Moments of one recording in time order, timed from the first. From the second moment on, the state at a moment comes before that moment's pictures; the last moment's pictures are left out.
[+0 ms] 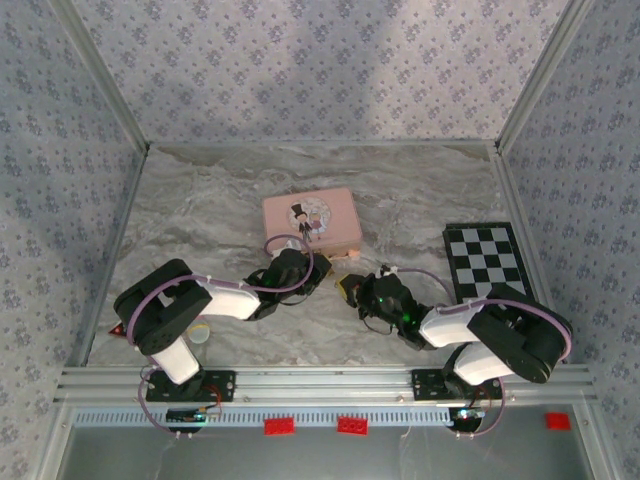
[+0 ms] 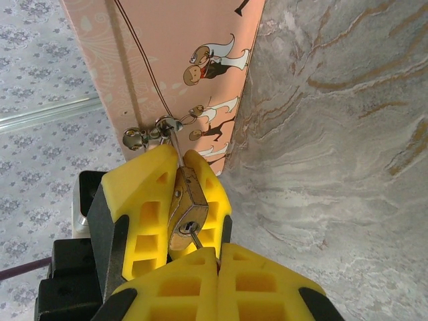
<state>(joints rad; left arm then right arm) -0.89 1.65 0.58 0.61 -0.04 -1.50 0.86 1.41 0.22 0.83 0.04 1.75</state>
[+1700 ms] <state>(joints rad) -0.91 1.65 0.58 0.61 -0.04 -1.50 0.88 1.38 0.20 0.83 0.09 1.77</state>
